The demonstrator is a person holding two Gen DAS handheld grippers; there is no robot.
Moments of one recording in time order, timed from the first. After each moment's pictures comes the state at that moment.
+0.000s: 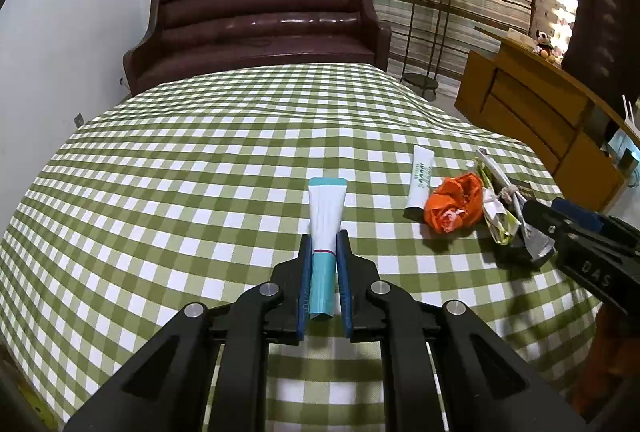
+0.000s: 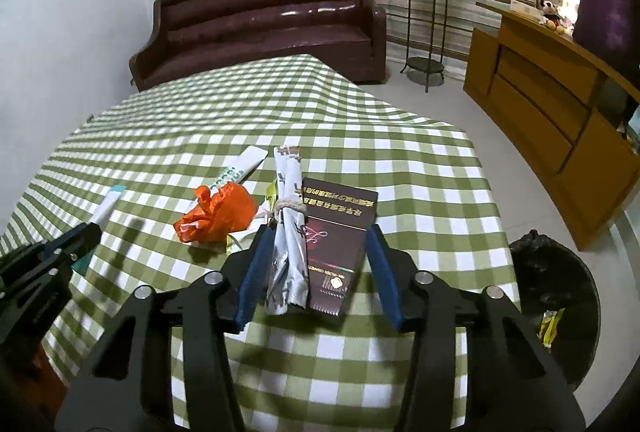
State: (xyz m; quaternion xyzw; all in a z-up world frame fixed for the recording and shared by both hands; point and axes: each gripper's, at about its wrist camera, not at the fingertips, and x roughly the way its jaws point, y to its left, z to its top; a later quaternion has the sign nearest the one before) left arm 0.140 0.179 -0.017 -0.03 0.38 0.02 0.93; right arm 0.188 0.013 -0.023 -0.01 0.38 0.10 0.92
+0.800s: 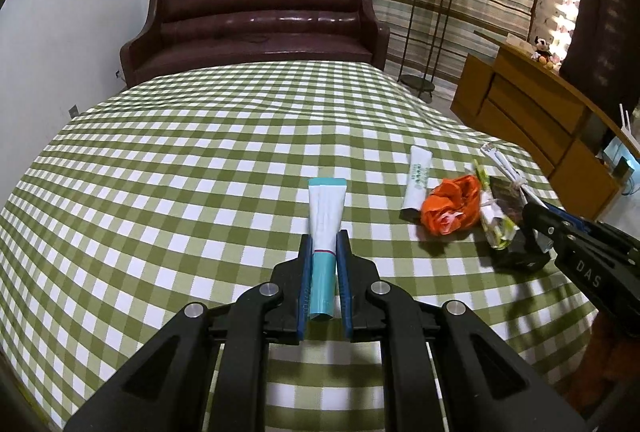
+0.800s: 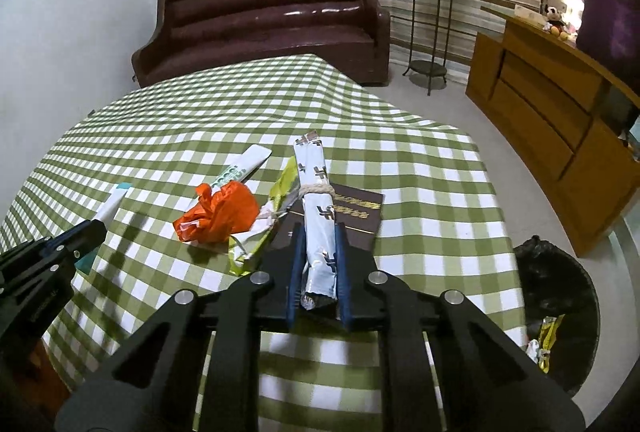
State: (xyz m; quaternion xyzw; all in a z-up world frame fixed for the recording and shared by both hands) left arm 0.139 0.176 -0.019 -0.05 0.38 0.01 0.93; right arm 0.183 0.014 -0.023 -0.01 0.37 0.10 0.93
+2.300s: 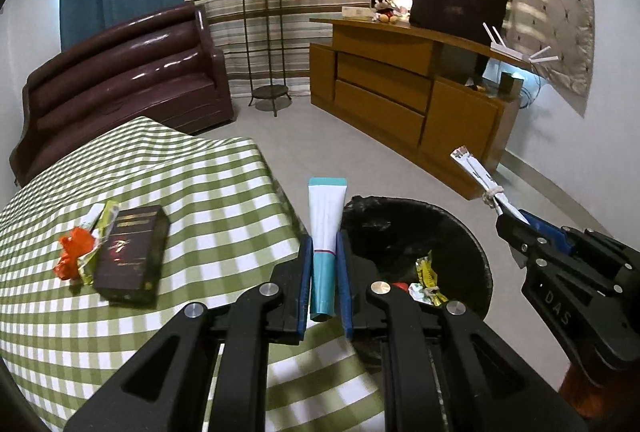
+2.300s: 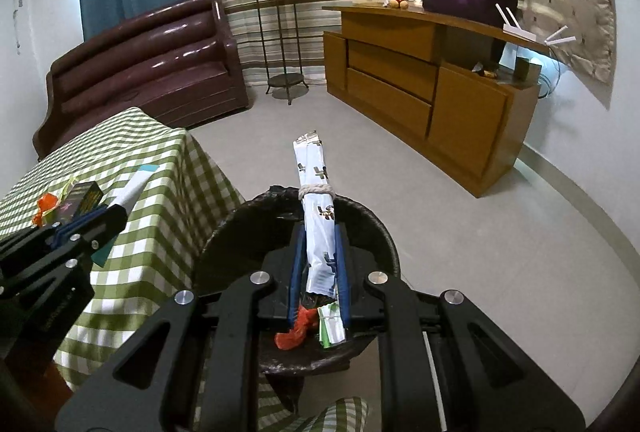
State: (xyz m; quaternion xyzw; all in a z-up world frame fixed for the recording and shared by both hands) left arm 0.124 -0.104 -0.019 0.07 0.33 -0.20 0.92; right arm 0.080 -0.233 -0.032 0.07 0.32 -0.11 0.94
